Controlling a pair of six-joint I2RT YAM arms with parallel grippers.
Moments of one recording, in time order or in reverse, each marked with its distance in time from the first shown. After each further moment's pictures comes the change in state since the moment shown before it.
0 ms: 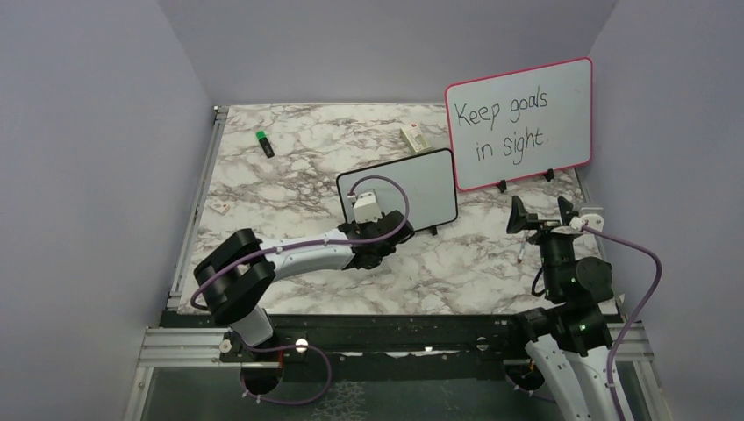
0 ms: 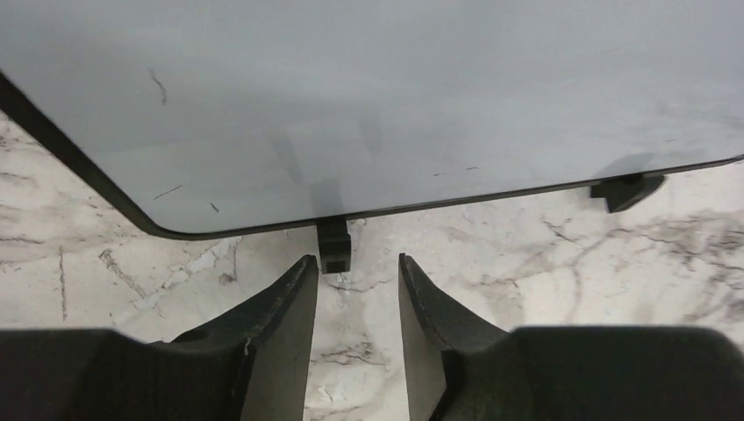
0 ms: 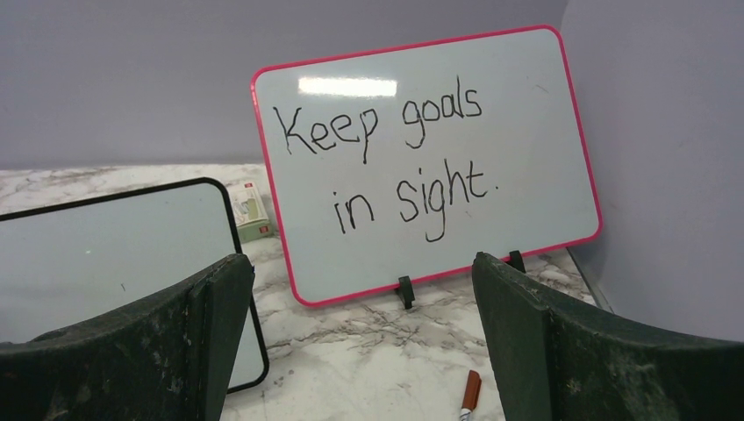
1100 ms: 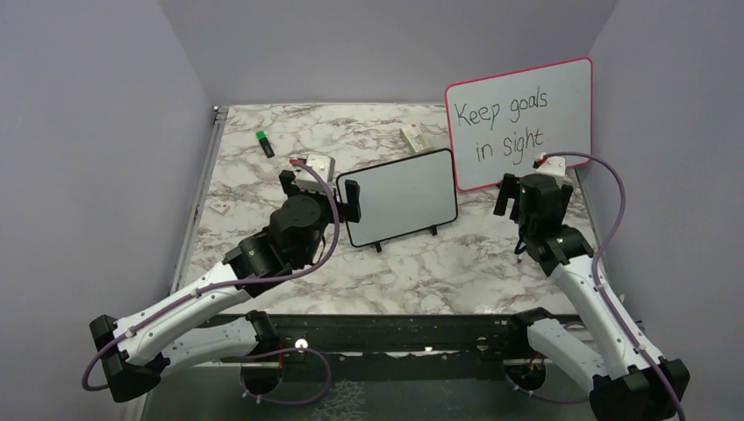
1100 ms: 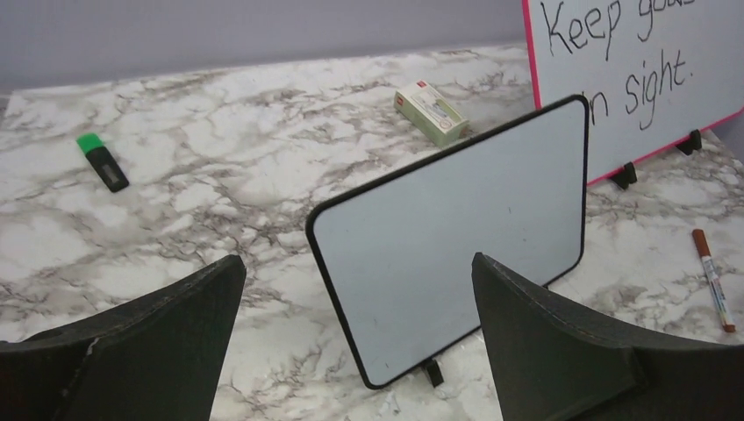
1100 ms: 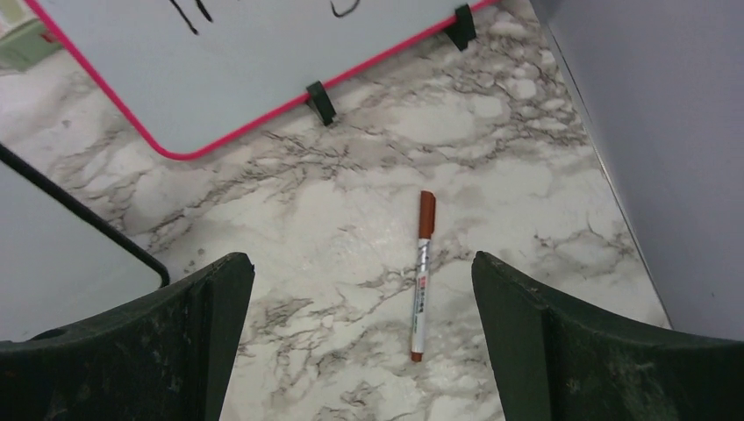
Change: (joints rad) left arm 0.022 -0.757 -0.057 0.166 -0.162 0.913; right arm 0.001 0.664 0.291 -0.348 0.251 0.240
